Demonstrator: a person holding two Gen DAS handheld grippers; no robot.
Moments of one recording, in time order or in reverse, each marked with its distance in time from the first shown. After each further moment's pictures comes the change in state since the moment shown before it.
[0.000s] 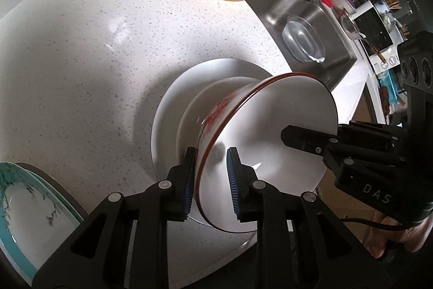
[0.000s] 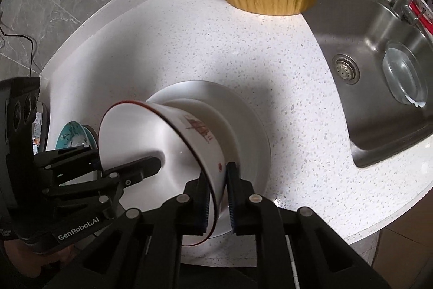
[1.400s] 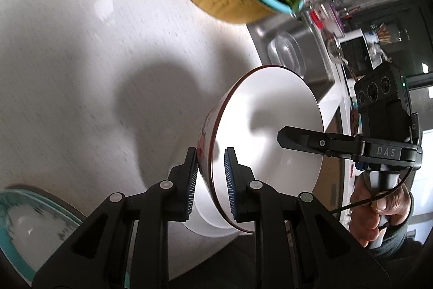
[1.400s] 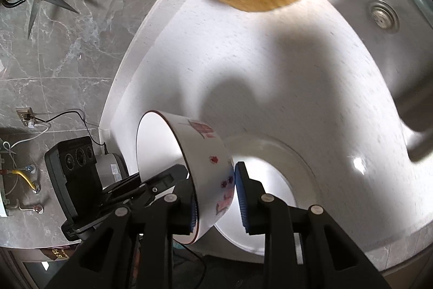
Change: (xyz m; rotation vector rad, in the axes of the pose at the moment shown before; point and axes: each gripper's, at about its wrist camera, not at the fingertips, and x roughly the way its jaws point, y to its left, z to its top) left arm -0.036 0.037 0.043 -0.169 0.055 -0.185; right arm 0.002 -0.036 0.055 0.332 0.107 0.421
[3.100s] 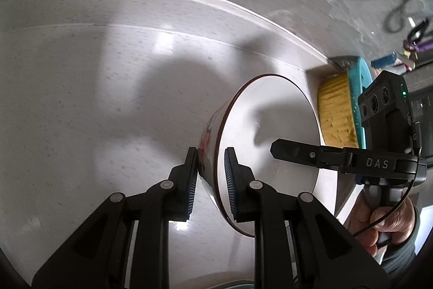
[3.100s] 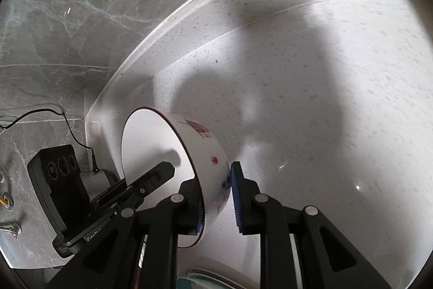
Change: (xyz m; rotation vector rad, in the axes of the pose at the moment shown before) left arm -0.136 0.297 0.118 -0.252 -0.250 0.105; right arm 0.232 0.211 0.147 -0.200 0.151 -0.073
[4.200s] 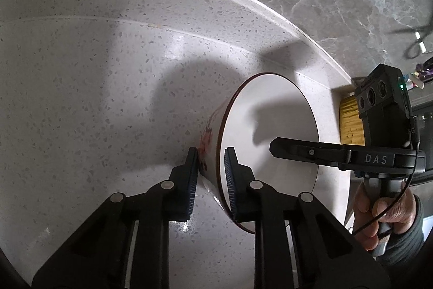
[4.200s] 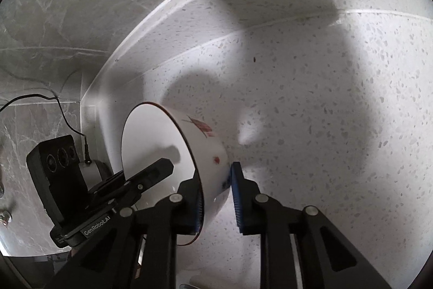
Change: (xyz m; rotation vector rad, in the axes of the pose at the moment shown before) left arm 0.026 0.059 0.019 -0.065 -0.035 0.012; right arm 0.062 0.027 0.034 -0.105 0.094 -0.008
